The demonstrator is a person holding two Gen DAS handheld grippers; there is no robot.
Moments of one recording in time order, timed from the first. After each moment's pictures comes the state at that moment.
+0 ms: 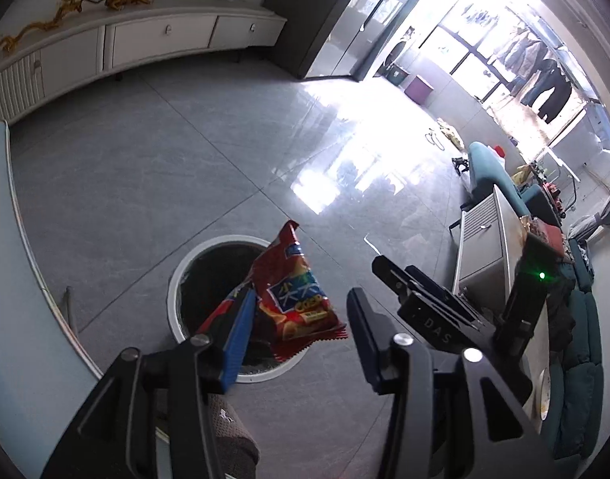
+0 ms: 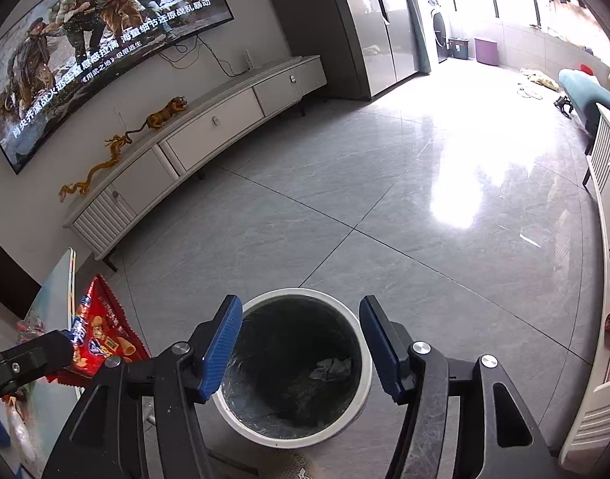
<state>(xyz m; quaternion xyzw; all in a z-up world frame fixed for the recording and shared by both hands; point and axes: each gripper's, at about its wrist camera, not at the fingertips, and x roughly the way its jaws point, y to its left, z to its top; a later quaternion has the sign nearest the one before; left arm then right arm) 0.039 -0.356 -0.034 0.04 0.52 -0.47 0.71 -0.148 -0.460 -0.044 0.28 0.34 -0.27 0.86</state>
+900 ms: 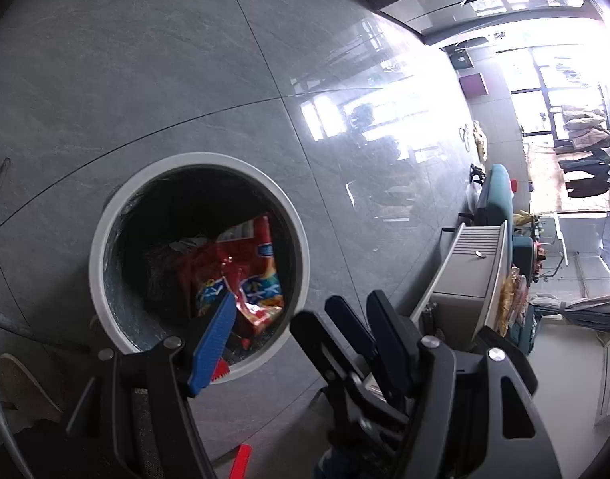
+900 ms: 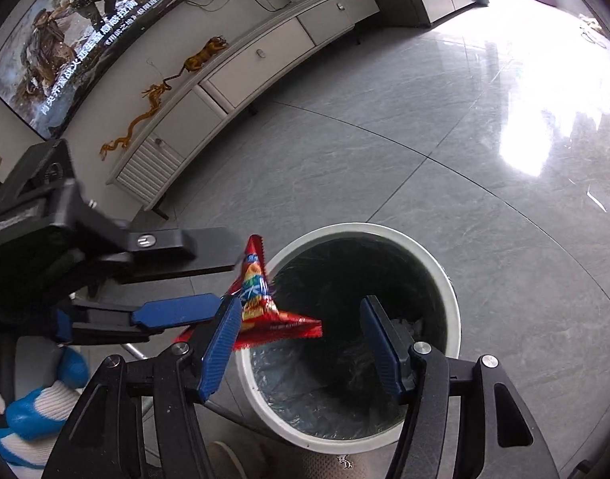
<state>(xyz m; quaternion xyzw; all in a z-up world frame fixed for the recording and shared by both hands) 0.116 -0.437 -0.171 -0.07 0.71 -0.39 0.59 -0.093 -0.479 -0.145 0.36 0.40 -0.13 0.84</state>
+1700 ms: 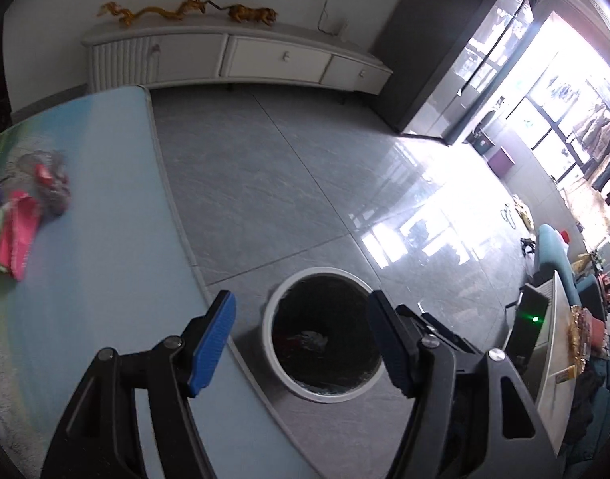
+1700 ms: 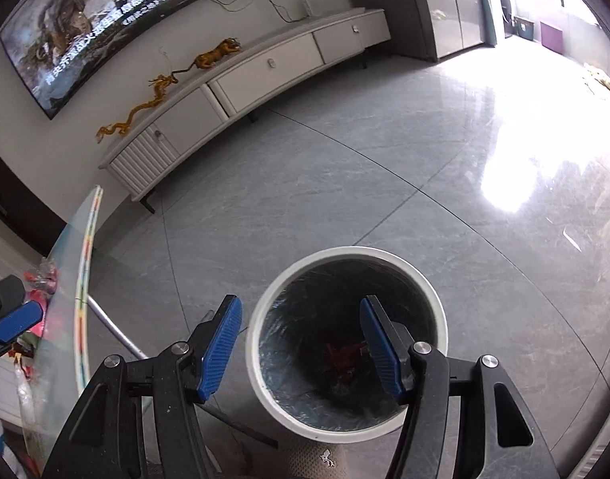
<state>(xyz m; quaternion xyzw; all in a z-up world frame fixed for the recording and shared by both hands) 0.064 -0.251 -0.020 -0.03 0.48 -0.30 0.82 -0.083 -0.432 -0.075 0.27 0.40 -0.14 0.86</state>
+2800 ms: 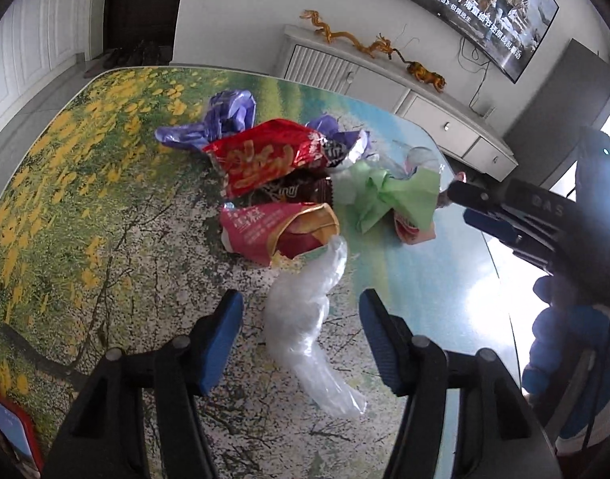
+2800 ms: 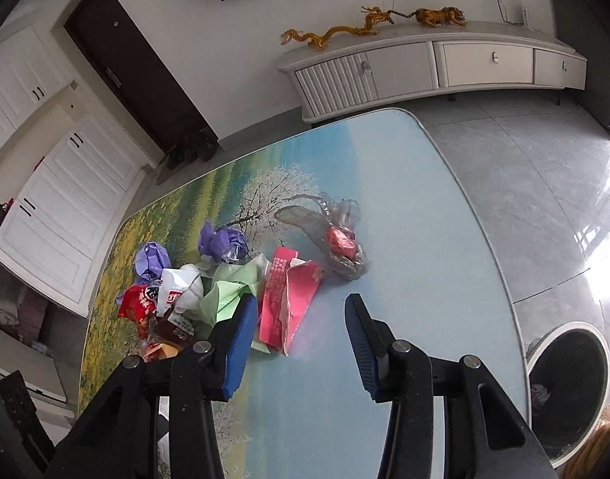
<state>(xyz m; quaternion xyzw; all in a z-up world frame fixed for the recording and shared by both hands) 0.085 0.047 -0.069 -0.13 0.47 -0.09 0.87 0.113 -0.133 -0.017 0.16 0.46 0.11 0.87</state>
